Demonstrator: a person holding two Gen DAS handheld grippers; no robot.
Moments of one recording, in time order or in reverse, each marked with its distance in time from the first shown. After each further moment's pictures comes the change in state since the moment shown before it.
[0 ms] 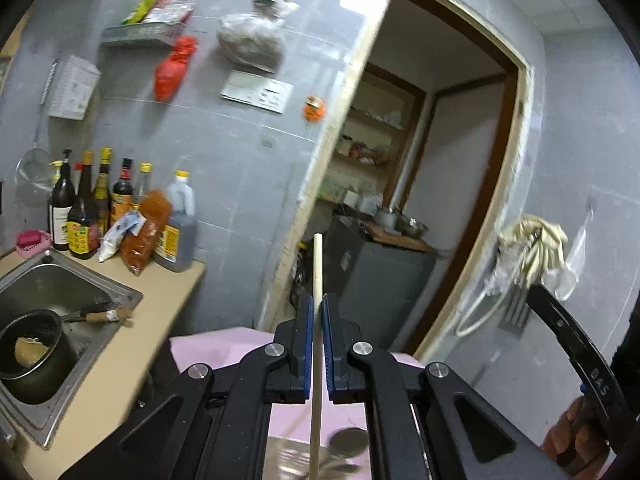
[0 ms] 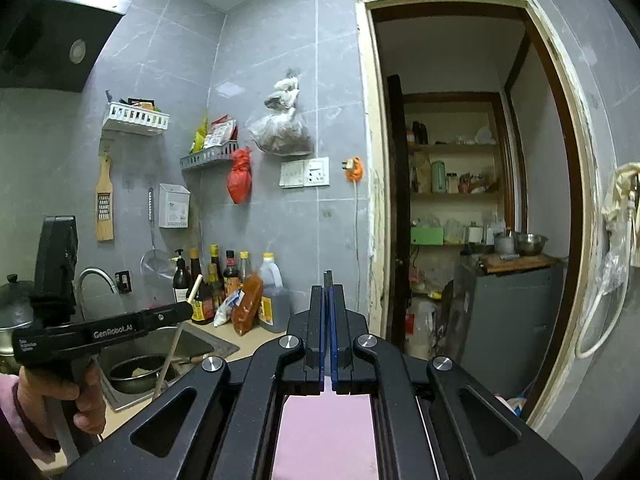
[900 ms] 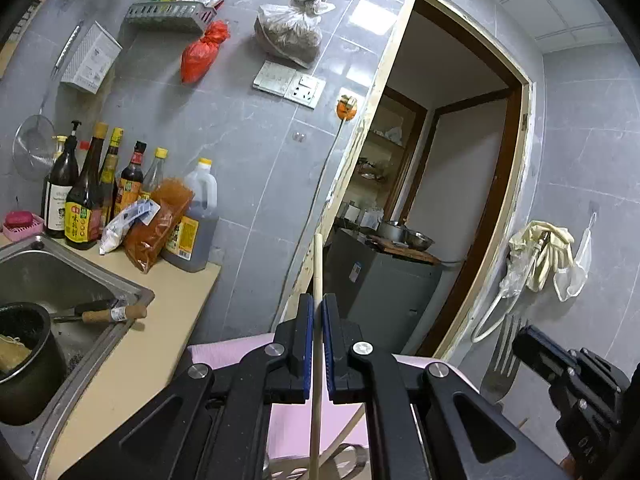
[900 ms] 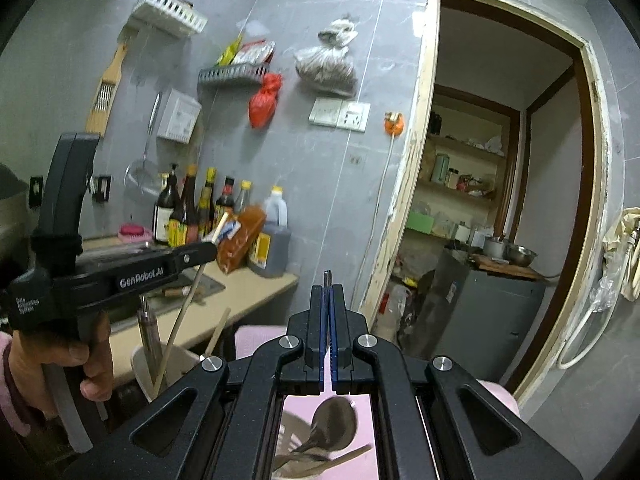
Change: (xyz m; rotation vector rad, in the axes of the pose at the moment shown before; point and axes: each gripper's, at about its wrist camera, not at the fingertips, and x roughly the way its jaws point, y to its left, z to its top) left arm 0.044 0.095 -0.055 0.001 -0.072 -0.055; right arm 0.055 0.110 -0.090 -0.222 0.146 -0.112
